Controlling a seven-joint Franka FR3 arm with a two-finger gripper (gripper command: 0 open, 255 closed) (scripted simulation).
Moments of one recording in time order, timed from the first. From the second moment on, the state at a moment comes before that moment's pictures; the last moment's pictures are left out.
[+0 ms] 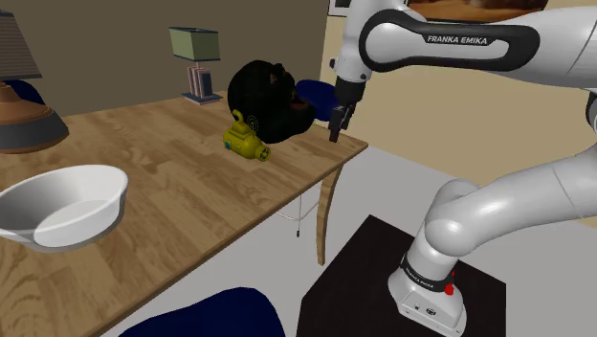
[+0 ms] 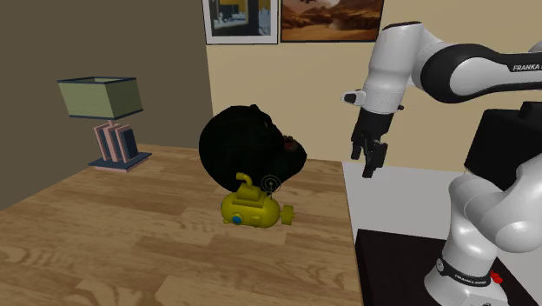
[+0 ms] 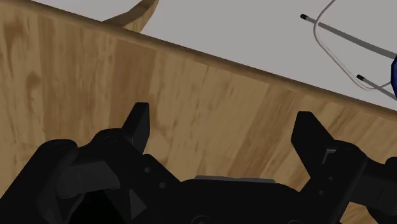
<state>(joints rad) 0.00 -0.74 0.06 -2.35 -0.02 1.70 -0.15</state>
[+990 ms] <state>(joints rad) 0.01 -0.18 0.17 -1.82 -0.02 1.65 -0.01</state>
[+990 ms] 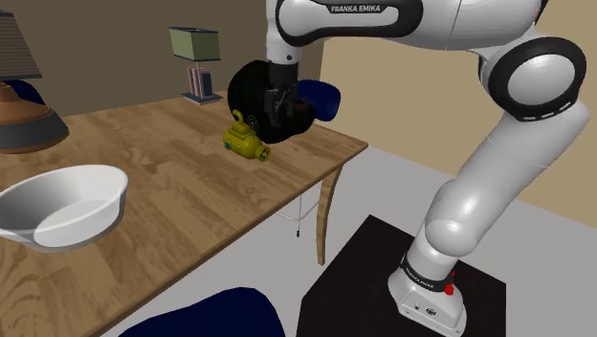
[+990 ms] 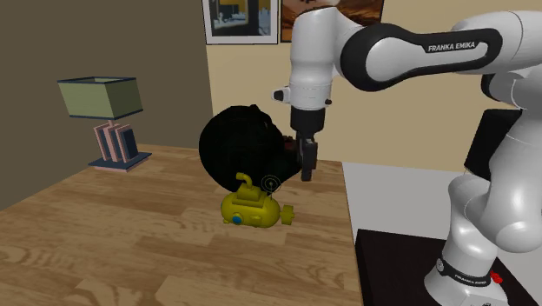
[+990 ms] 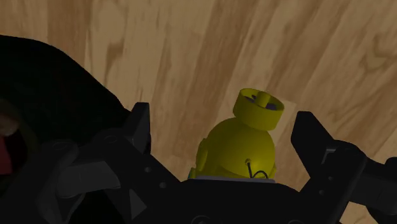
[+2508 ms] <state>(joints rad) 0.05 0.19 0.22 -1.47 -0.07 1.62 0.08</state>
